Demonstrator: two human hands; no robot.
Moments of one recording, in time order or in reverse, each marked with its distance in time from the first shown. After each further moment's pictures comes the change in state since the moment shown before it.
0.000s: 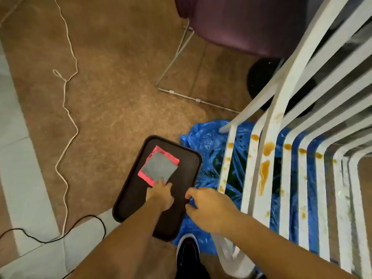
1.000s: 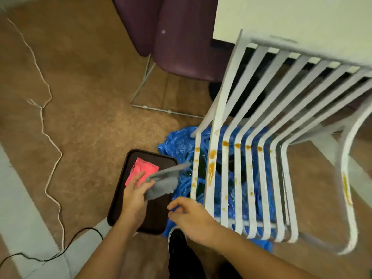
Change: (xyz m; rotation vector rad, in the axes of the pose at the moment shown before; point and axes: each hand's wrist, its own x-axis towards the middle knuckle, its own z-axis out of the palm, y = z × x) left_hand -0.186 0.044 -0.128 -1.821 0.349 0.004; right_hand -0.118 -0.037 -0.041 0.883 0.063 0.171
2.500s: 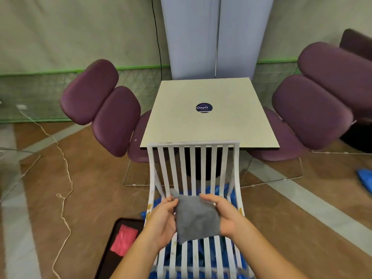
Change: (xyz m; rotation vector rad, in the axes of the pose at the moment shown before) left_hand -0.439 0.094 0.330 -0.036 -0.352 -0.146; right_hand -0.355 0.061 -0.331 1.141 -0.141 0.013
